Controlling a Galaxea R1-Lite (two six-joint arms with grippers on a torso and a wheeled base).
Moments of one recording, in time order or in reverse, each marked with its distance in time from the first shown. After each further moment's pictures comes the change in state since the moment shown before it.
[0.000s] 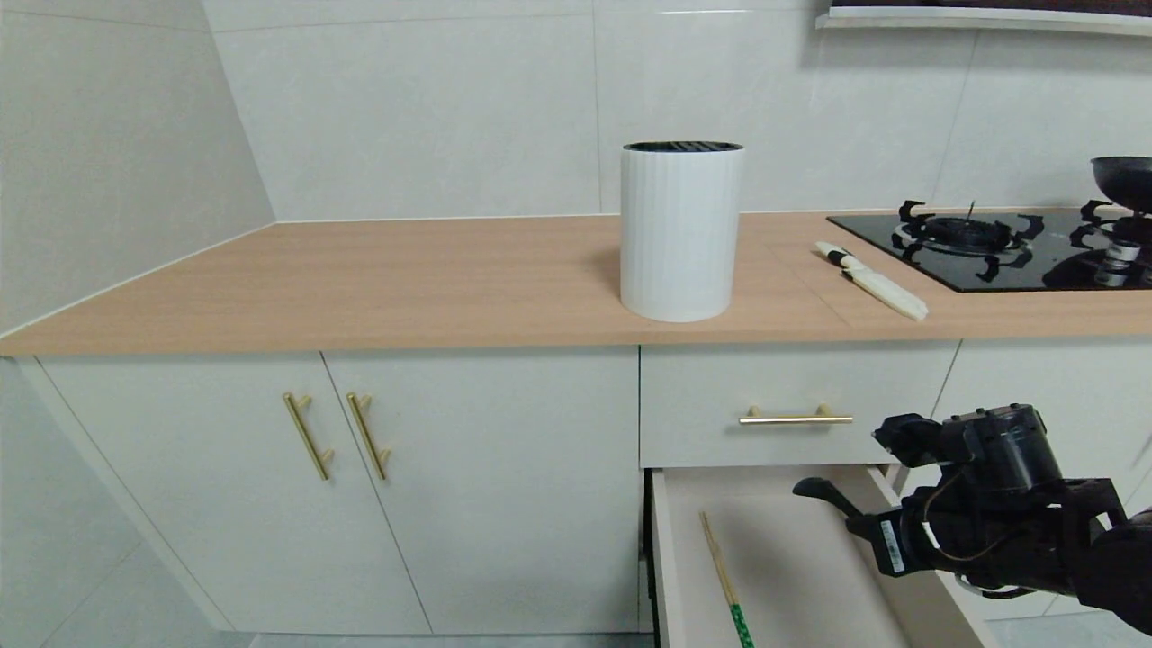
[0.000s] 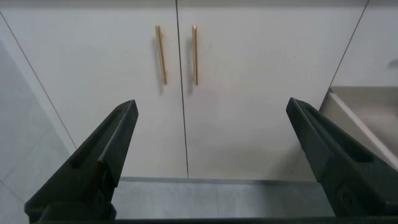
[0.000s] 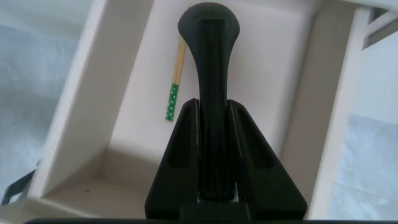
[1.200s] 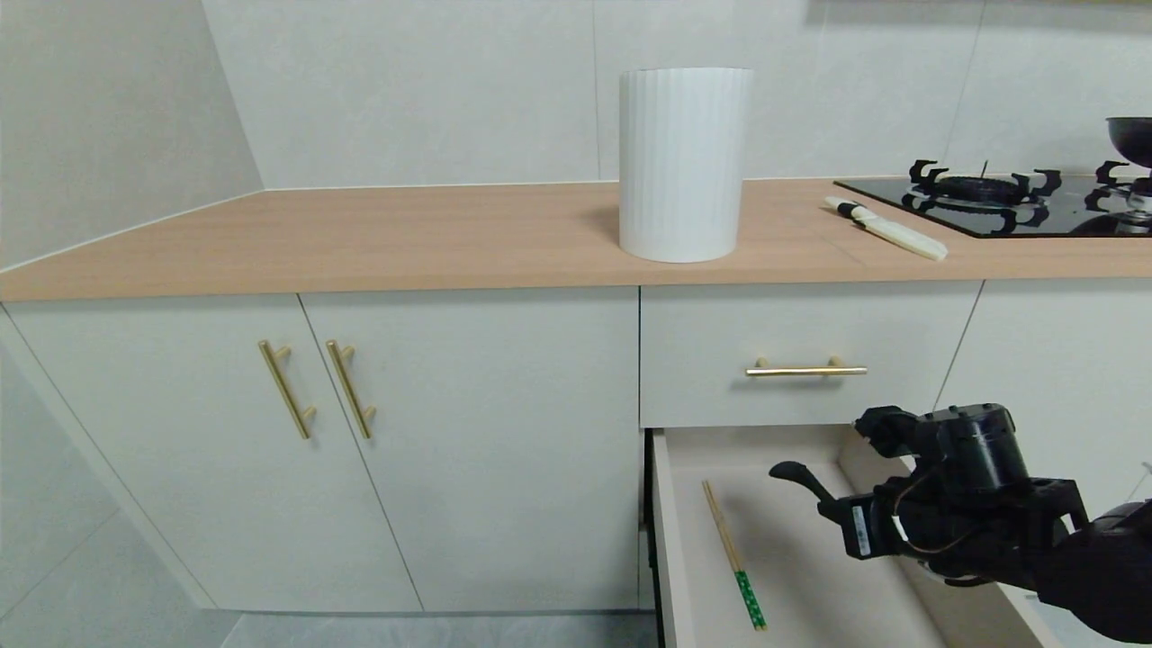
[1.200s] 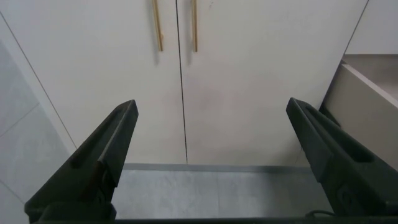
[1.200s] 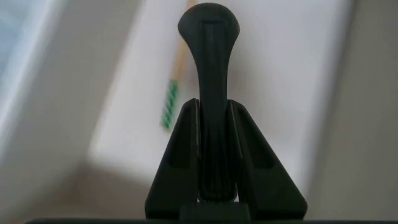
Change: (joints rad) left arm 0.000 0.000 0.000 -0.001 0.000 0.000; right arm 0.047 0.086 -0.010 -0.171 -0.002 0.104
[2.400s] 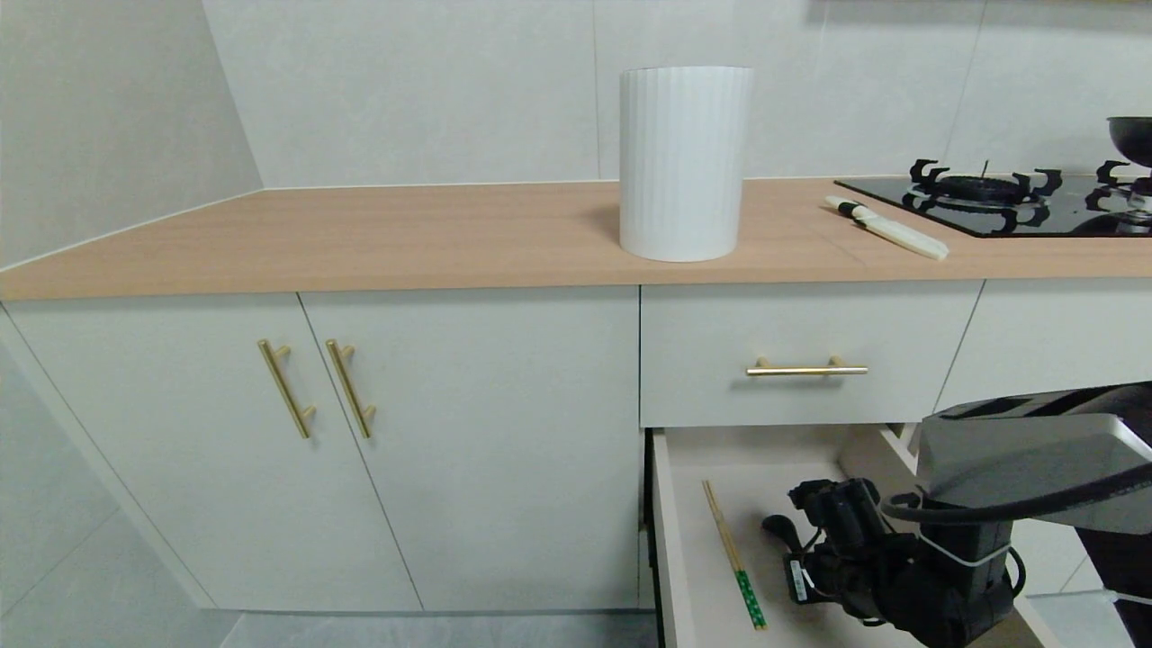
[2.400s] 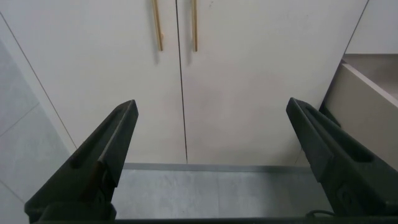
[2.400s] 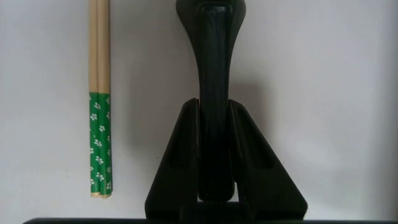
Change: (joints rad) left arm 0.000 0.000 0.000 0.000 0.000 0.000; right arm 0.027 0.559 -0.146 -0.191 -0.201 0.041
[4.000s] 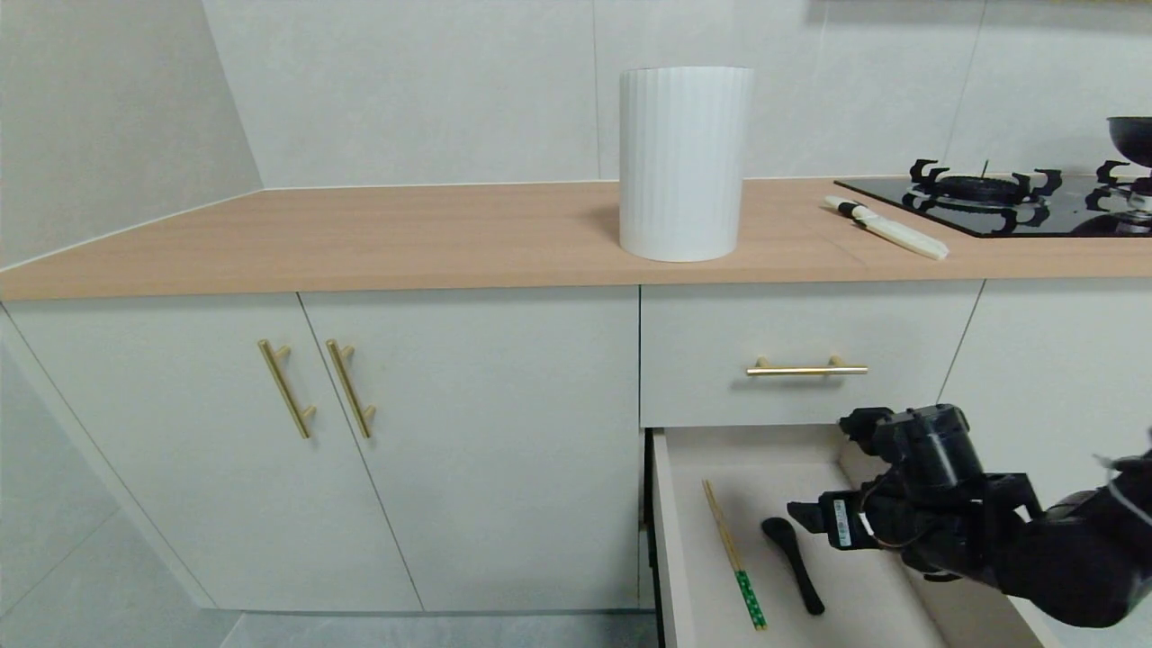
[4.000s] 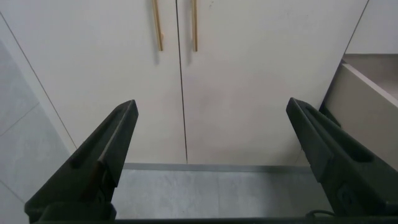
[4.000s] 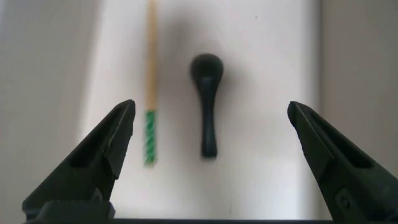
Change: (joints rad) left arm 0.000 0.000 0.000 0.000 0.000 0.000; right arm 0.026 -0.536 0.074 0.311 0.000 0.026
